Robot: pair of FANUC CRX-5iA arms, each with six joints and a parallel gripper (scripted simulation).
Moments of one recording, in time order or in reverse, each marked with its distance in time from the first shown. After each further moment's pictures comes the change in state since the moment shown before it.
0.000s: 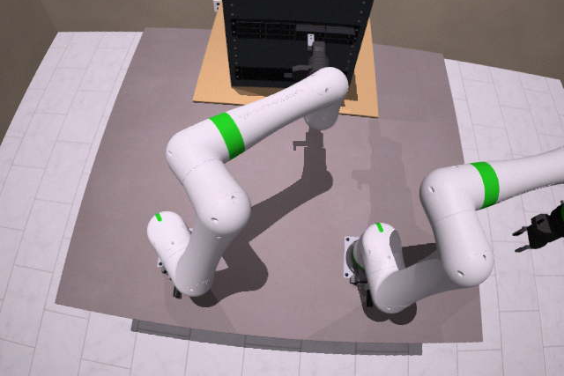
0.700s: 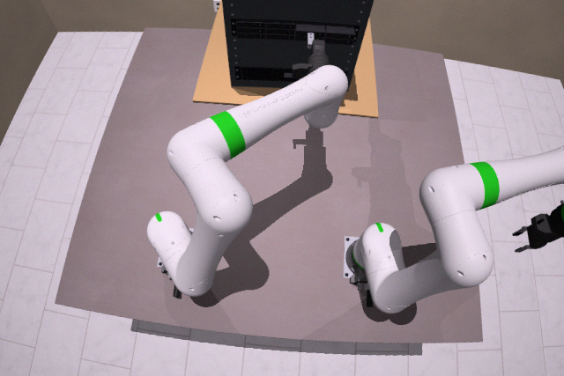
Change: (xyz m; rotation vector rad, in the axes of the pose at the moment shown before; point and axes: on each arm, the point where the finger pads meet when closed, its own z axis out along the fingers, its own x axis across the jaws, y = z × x) left arm 0.000 0.000 0.007 0.000 0.000 0.000; right arm 0.000 0.000 0.000 0.000 0.000 0.000
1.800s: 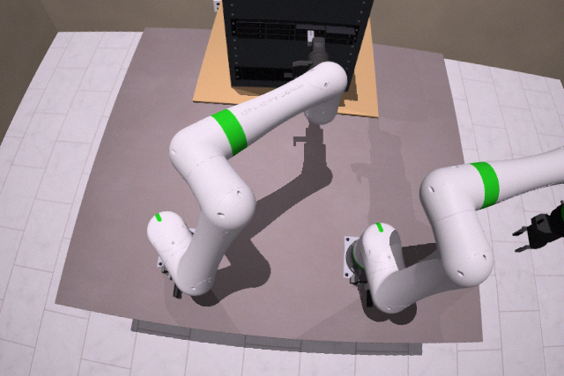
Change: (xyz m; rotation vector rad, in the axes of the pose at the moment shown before) left arm 0.000 0.000 0.013 0.000 0.000 0.000; right arm 0.000 0.000 0.000 0.000 0.000 0.000
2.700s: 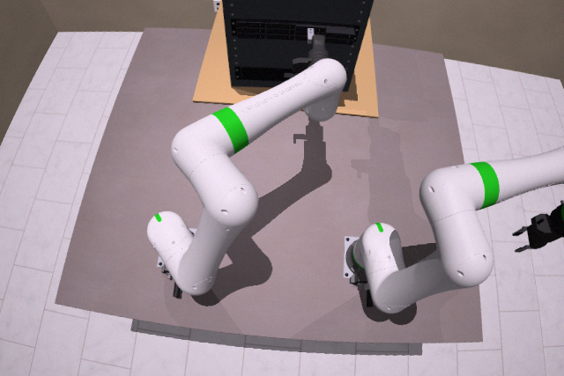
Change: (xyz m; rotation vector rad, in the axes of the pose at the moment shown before) left arm 0.000 0.000 0.012 0.000 0.000 0.000; right arm 0.000 0.000 0.000 0.000 0.000 0.000
